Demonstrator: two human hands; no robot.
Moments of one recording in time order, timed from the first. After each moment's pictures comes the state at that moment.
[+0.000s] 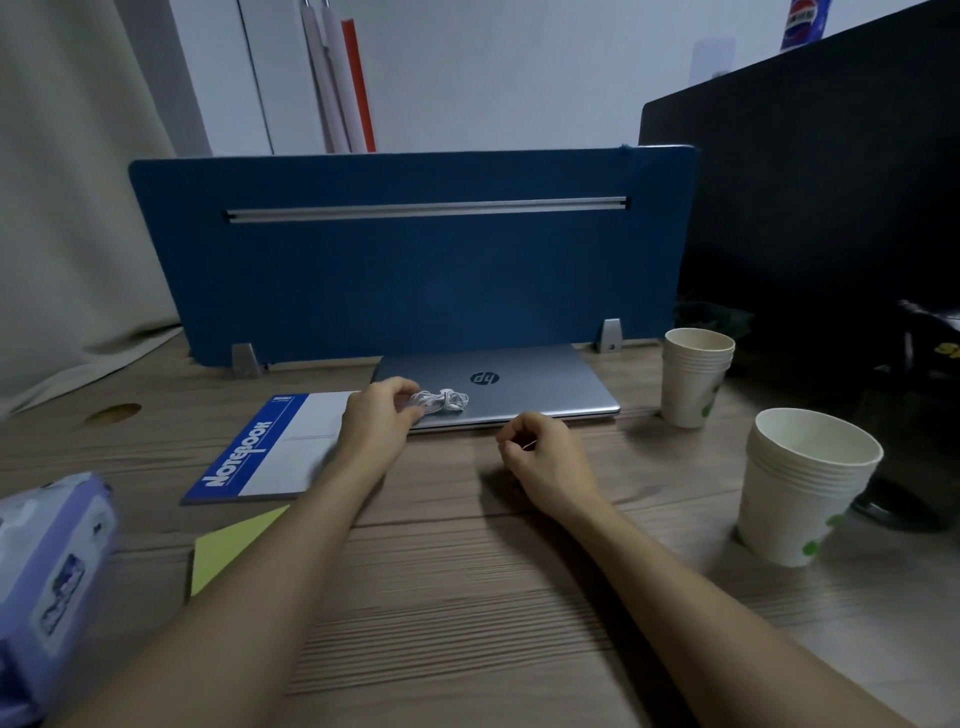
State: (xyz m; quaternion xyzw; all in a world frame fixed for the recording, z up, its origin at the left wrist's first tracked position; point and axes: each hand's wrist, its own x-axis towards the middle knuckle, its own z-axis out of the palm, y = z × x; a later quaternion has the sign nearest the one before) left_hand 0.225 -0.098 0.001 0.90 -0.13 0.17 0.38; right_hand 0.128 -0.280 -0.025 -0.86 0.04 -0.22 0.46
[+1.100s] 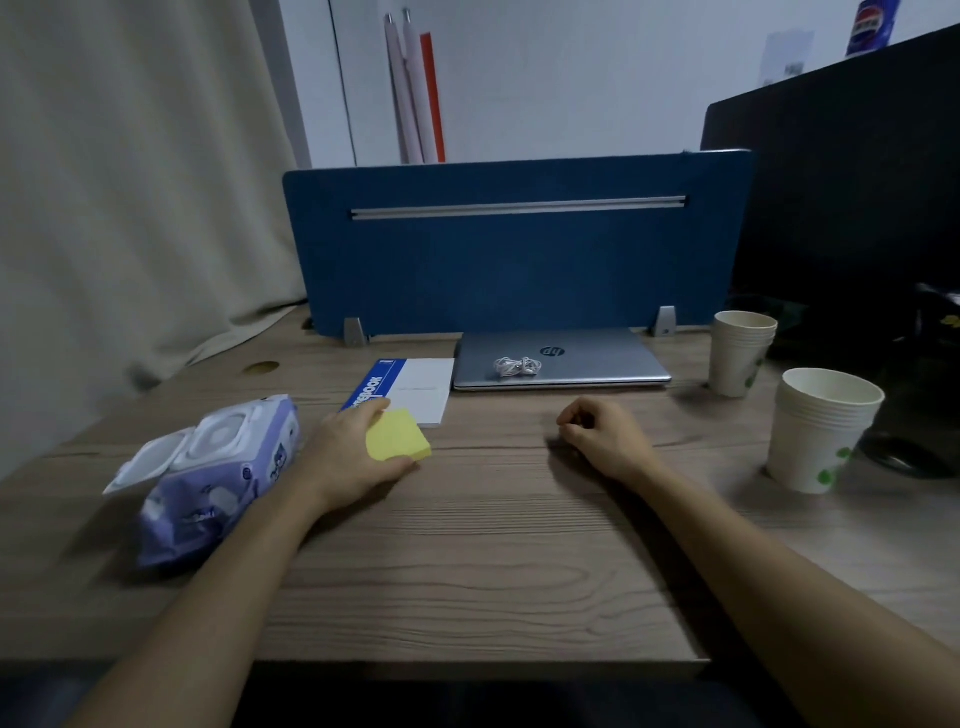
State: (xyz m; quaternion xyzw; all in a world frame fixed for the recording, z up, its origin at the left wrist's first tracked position) left_hand 0.102 0.069 -0.005 0.96 -0.12 0.10 0.24; right_hand 0.075 -0.257 -0.015 -0.91 0.00 -0.17 0.37
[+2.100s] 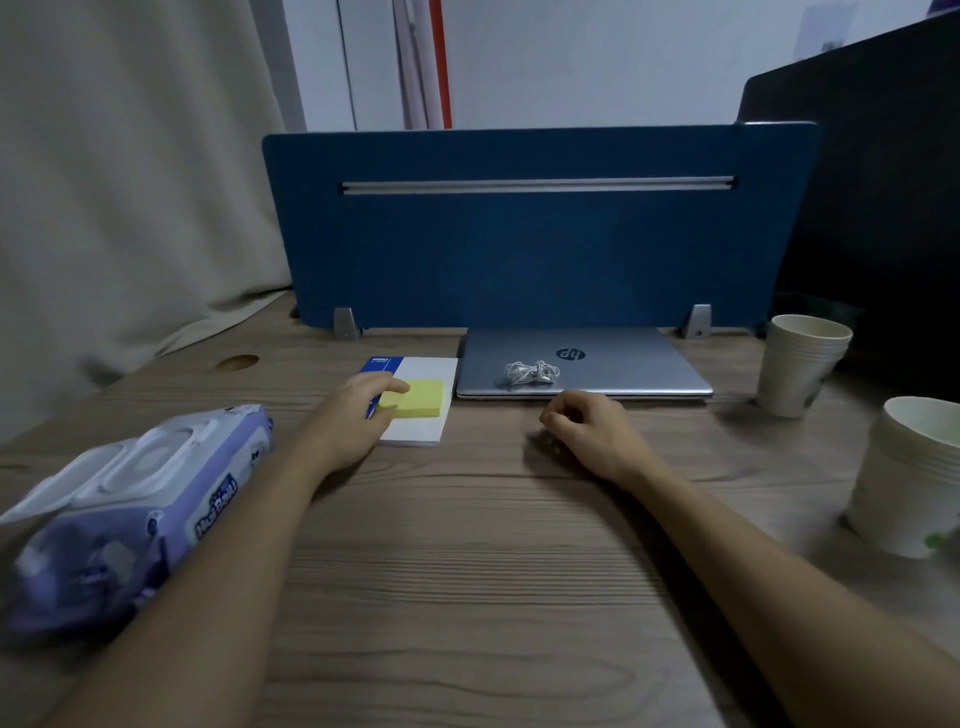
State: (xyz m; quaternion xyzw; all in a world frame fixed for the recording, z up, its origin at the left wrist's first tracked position) left_hand 0.201 0.056 -0.007 0.94 -0.19 0.12 0.27; right_hand 0.140 -0.245 -0.019 -0.91 -0.04 -0.16 0.39
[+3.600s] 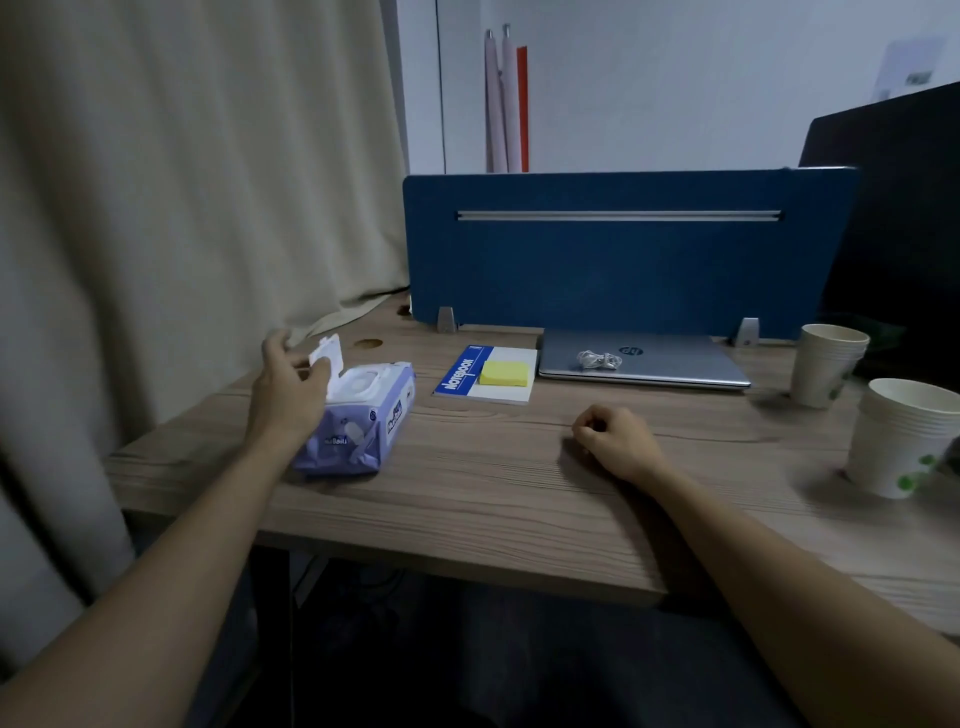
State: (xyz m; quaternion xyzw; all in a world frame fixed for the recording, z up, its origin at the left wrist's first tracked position) left_hand 0.047 0.204 0.040 0.83 0.10 0.31 0.45; right_hand 0.055 -0.176 -0.017 -0.93 -0.04 -0.12 0.35
